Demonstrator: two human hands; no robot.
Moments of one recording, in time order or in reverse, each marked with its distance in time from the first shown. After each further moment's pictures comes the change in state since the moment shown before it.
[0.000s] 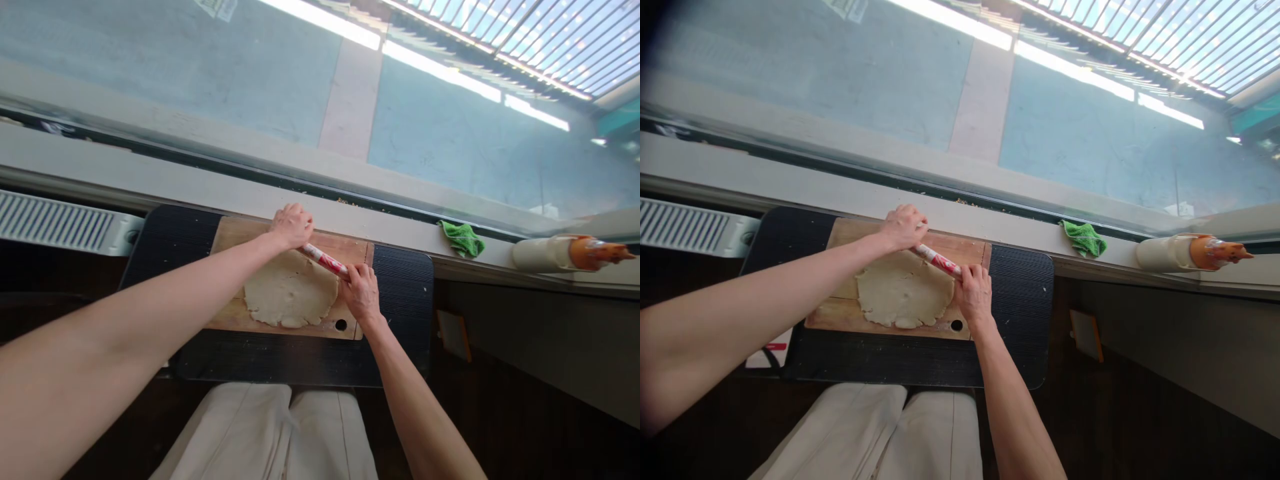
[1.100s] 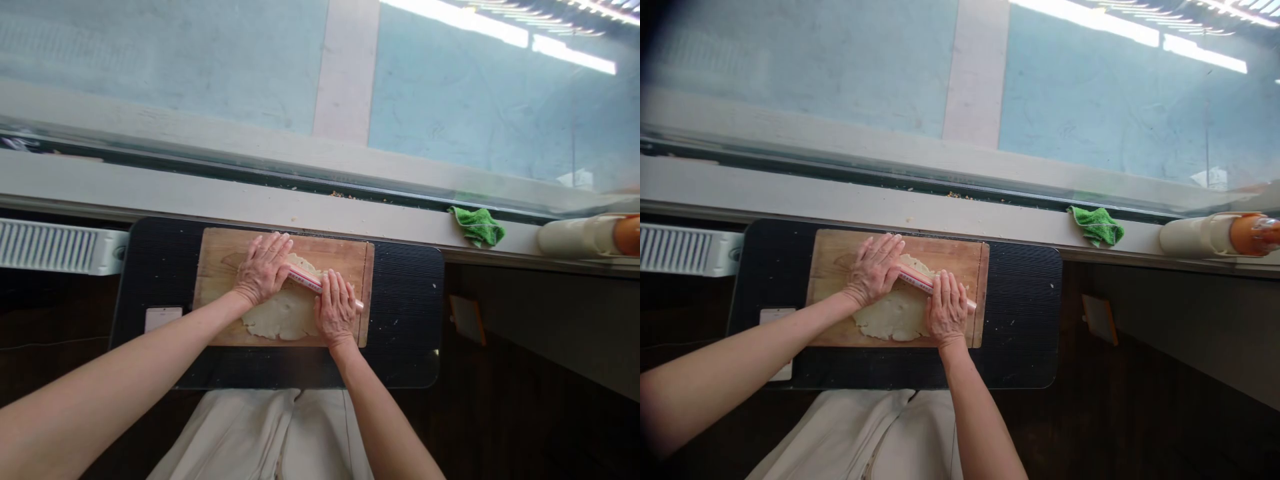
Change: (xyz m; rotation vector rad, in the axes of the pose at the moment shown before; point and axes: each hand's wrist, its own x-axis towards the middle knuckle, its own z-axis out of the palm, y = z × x) left_hand -0.084 -0.030 0.041 -0.048 0.123 0.238; right_hand -0.029 -0.049 0.059 0.057 0.088 0.055
